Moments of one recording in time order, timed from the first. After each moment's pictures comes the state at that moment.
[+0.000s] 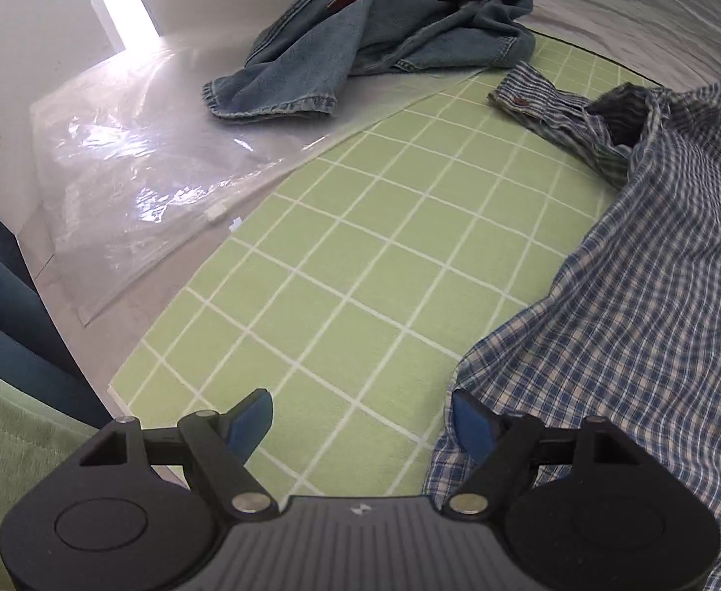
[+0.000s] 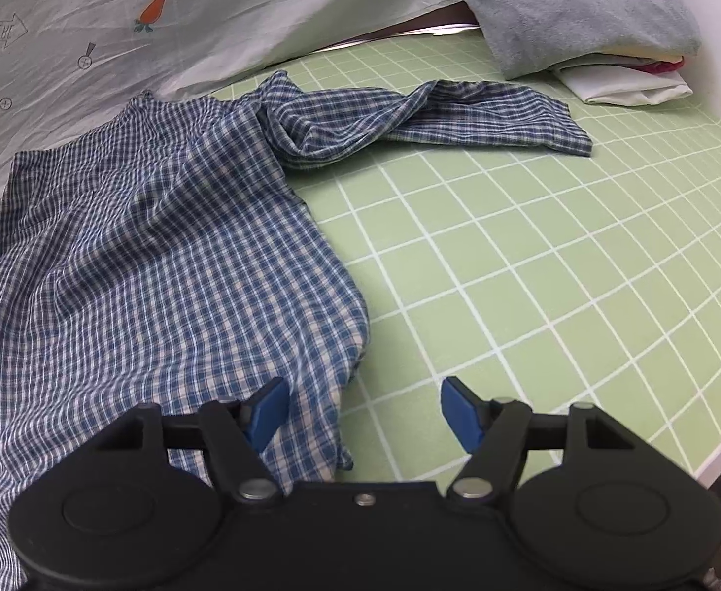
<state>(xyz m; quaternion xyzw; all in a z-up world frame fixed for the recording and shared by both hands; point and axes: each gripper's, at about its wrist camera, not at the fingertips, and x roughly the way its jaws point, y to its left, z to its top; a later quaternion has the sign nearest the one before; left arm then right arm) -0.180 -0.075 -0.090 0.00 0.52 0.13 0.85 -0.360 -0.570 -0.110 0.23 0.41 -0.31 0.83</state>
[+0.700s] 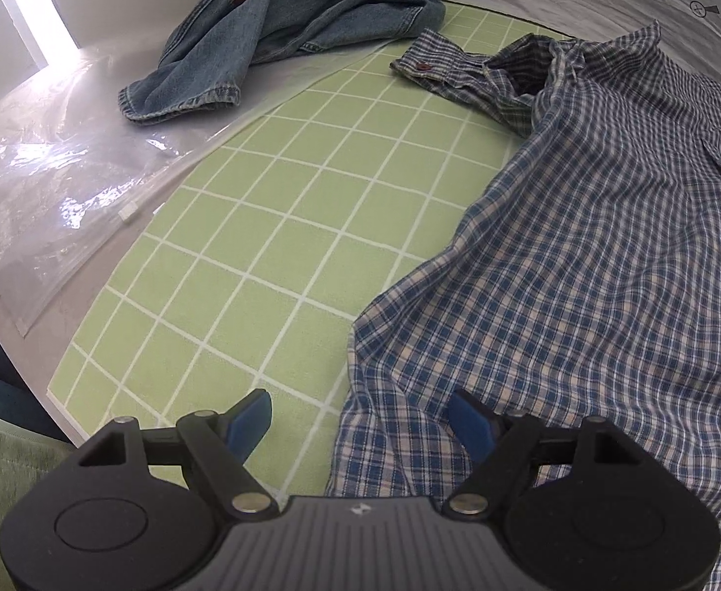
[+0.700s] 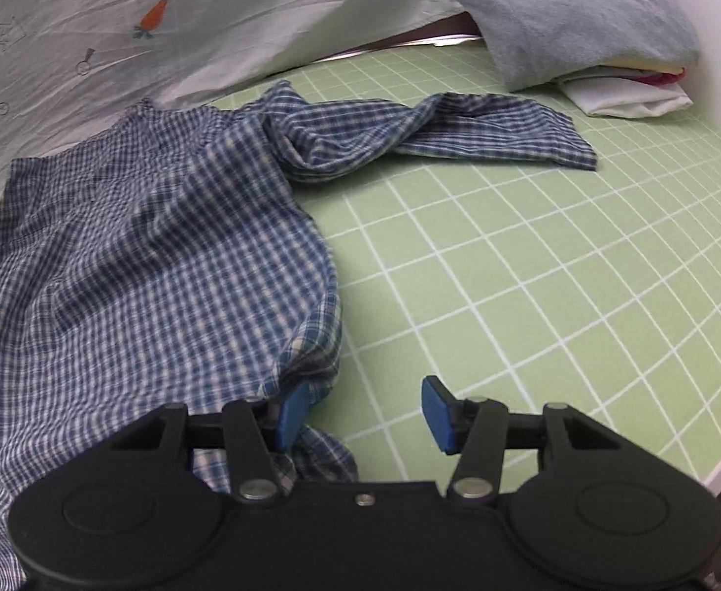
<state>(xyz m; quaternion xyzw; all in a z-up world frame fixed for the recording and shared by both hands) -0.185 -0.110 -0.099 0.01 0.54 0.05 0.84 -0.339 -0.561 -0.109 0.22 0.41 -0.30 0.84</state>
